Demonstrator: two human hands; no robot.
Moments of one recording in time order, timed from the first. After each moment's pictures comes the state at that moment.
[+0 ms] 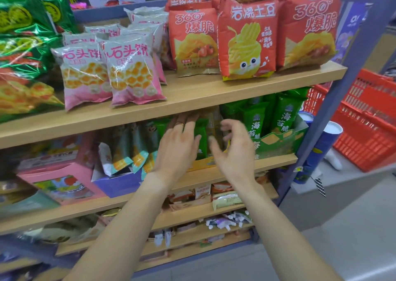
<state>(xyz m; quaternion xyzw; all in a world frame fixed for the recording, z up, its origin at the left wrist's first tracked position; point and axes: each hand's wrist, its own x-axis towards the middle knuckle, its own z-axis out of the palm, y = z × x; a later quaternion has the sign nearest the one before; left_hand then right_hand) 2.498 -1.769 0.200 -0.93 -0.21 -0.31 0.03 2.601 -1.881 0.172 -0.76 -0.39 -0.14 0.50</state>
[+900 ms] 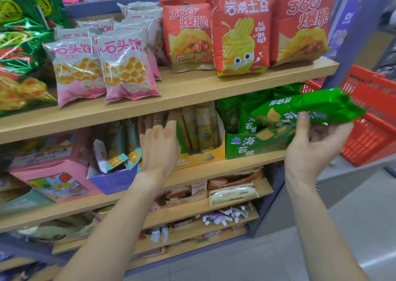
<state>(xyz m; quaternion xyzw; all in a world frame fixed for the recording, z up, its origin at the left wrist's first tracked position) 2.485 -1.763 0.200 -0.90 -0.33 -0.29 0.04 2.648 -1.967 0.205 -0.58 -0.14 -0.25 0.76</state>
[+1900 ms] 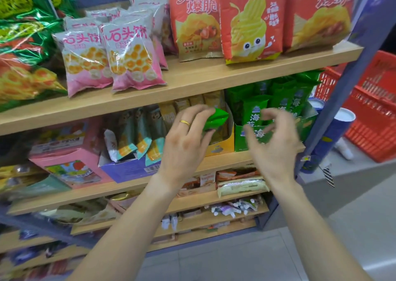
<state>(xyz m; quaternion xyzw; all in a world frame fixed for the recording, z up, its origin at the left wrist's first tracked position) 2.487 -1.798 0.198 -0.89 -0.11 -0.44 -0.03 2.625 -1.939 0.174 -0.76 -0.34 -0.19 0.53</state>
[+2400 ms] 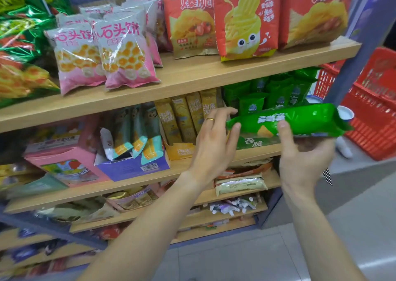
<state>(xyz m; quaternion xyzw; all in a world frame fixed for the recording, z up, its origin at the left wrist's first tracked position) 2.537 -1.839 0.182 -0.88 -0.15 -0.37 -0.25 2.628 -1.970 0.174 -0.60 -0.15 -0.13 0.78</state>
